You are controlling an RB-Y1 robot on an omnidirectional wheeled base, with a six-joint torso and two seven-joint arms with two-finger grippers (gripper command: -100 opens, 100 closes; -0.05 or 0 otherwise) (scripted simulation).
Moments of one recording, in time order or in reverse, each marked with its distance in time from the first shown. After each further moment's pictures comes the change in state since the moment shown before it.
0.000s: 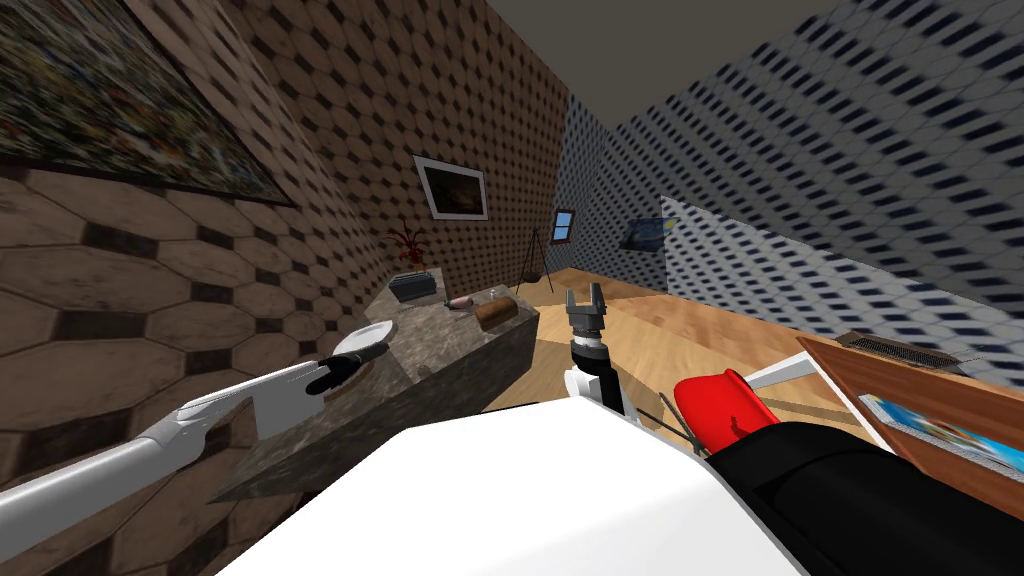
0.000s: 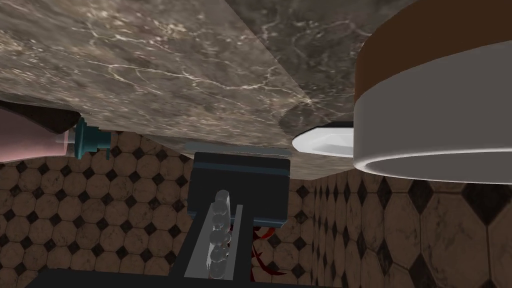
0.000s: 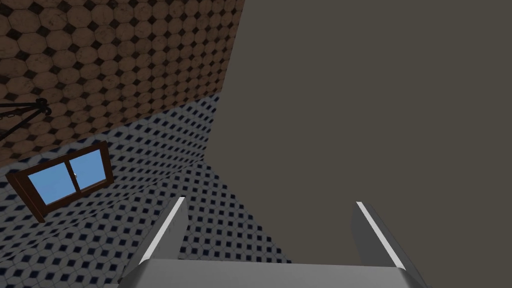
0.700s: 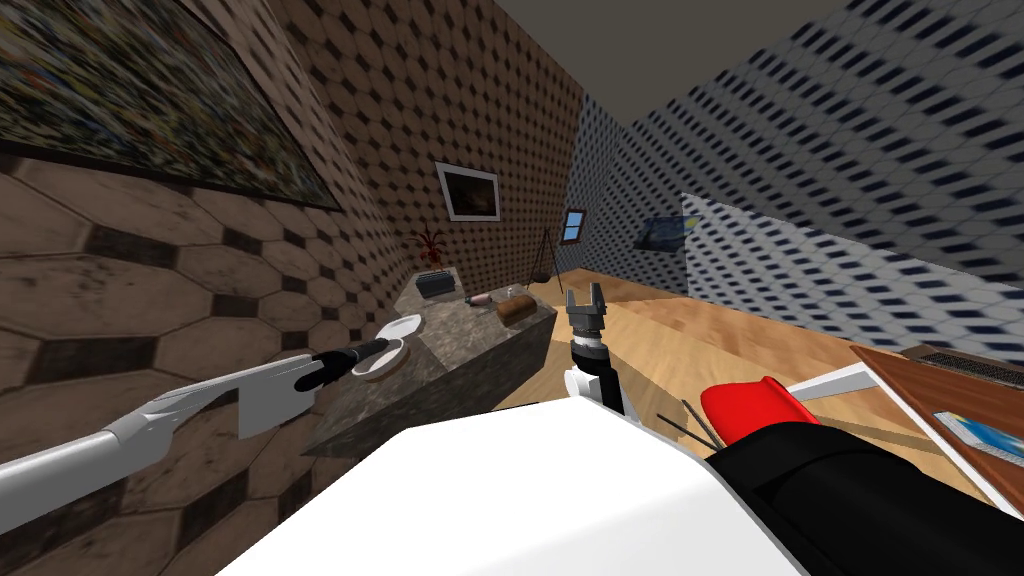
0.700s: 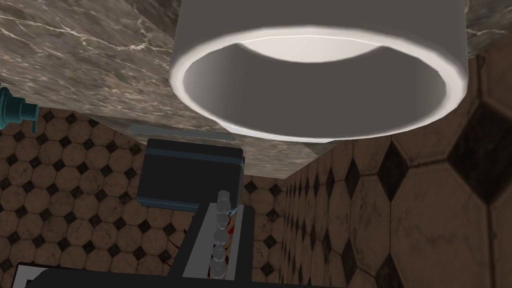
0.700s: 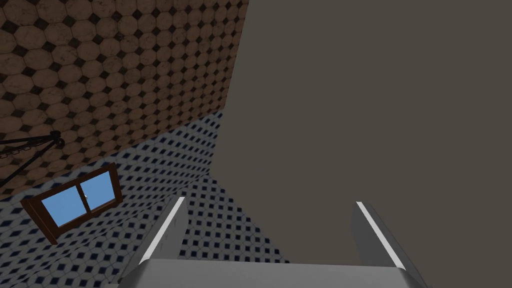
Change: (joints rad) left arm 0.010 0.131 -0.009 -0.119 0.089 0.017 0.055; right arm 0.000 0.000 0.000 0.000 0.000 0.000 0.000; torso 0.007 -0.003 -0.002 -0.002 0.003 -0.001
